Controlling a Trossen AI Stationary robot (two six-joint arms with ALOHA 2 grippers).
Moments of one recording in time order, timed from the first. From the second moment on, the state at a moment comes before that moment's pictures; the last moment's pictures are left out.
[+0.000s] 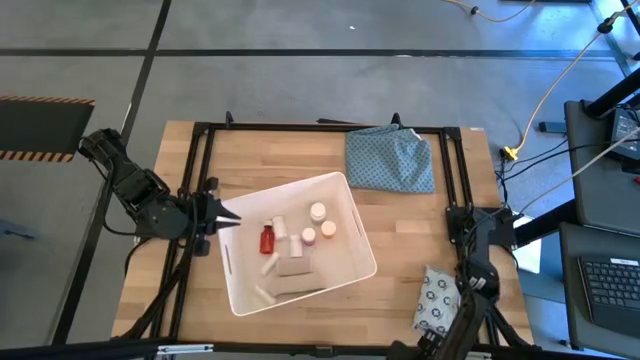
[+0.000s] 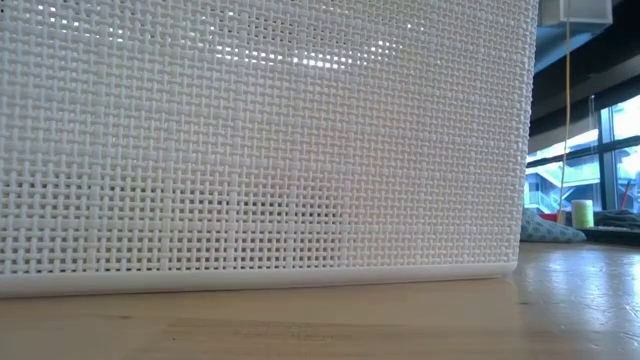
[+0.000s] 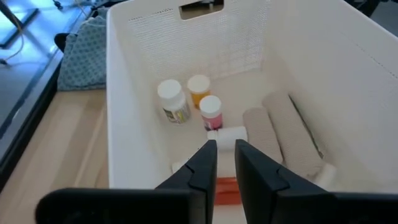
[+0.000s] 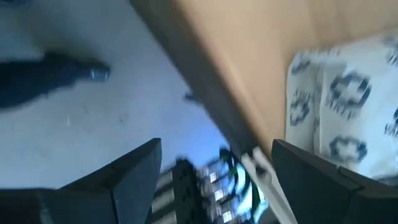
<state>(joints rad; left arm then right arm) -0.70 0.82 1.00 -0.94 -0.61 -0.43 1.03 2.49 2.33 -1.57 -0.12 1.61</state>
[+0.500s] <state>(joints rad) -0.70 0.82 1.00 -0.94 -0.74 -0.34 0.97 2.46 2.33 -1.57 -0.24 1.38</state>
